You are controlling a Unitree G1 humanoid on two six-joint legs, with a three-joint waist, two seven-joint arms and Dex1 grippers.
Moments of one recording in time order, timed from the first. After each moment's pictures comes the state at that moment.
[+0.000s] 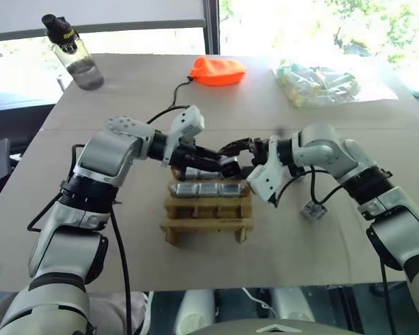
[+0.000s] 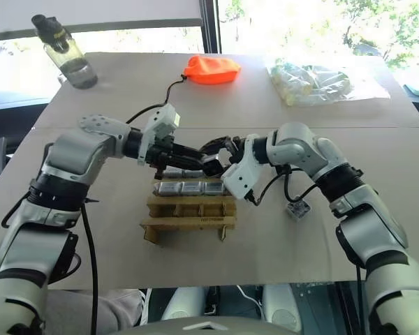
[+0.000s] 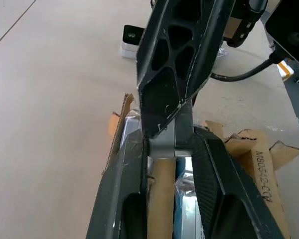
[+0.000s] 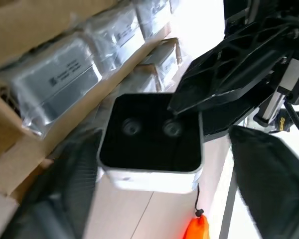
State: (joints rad) left arm -0.84 0.72 -0.26 0.15 -0.36 0.66 -1.40; right arm -0.94 -0.49 0.51 0.40 -0.35 -0.82 0.88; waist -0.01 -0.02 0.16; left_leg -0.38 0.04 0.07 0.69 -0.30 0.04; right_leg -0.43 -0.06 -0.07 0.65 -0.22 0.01
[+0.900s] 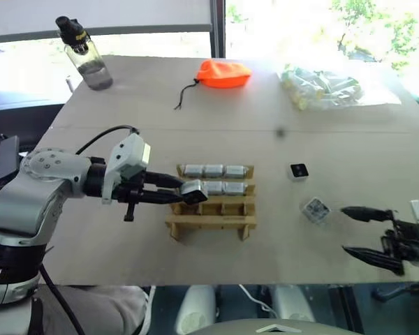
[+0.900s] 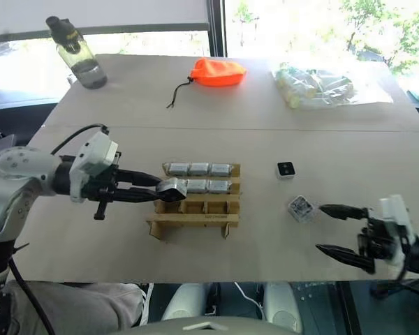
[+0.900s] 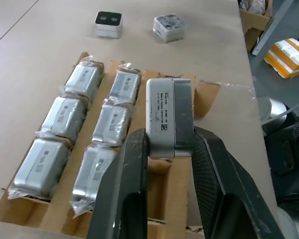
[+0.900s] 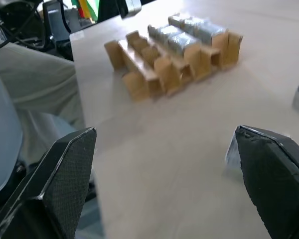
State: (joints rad) left arm -0.30 1.00 0.12 -0.31 -0.55 0.60 -1.39; right arm 0.29 -0.81 -0.34 -0.07 0.80 0.13 1.48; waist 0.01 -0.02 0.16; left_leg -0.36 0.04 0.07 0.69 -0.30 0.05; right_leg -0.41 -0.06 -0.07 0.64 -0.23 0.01
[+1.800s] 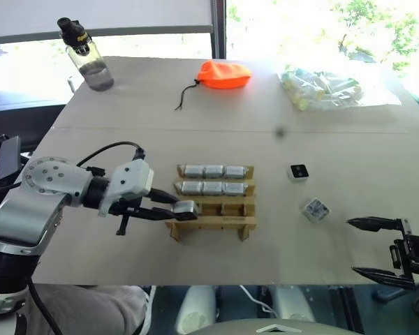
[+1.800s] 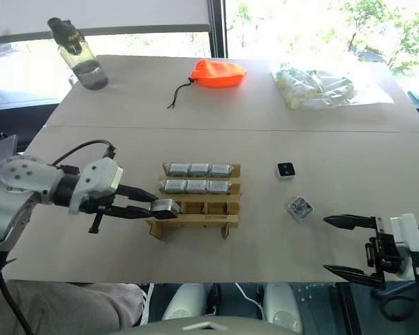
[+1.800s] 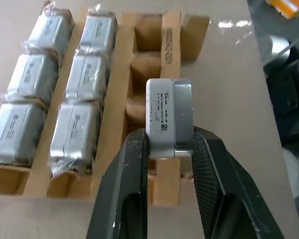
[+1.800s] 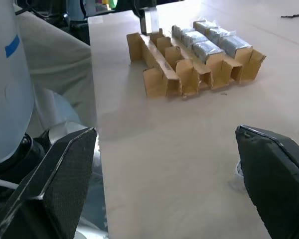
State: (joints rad) left arm -0.26 1.10 0.03 -0.24 -0.41 0.33 -1.47; right arm 0.32 -0.80 -0.34 -0.14 0.78 -0.04 1.54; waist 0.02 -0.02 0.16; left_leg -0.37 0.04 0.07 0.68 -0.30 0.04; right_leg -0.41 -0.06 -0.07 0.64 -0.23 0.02
